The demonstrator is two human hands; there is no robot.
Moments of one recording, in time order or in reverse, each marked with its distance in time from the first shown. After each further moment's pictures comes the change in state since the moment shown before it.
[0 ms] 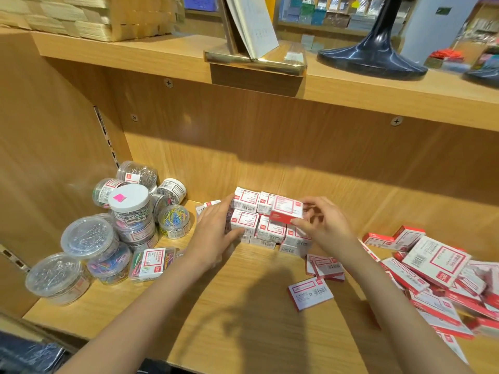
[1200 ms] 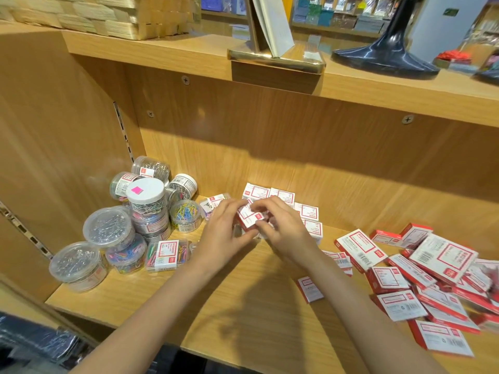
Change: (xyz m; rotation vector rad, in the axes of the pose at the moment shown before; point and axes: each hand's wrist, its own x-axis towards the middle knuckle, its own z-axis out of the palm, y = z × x) left_hand -0.024 0.010 -0.011 -0.115 0.117 0.088; right_hand -0.002 -0.037 0.069 0.040 -0.089 -0.355
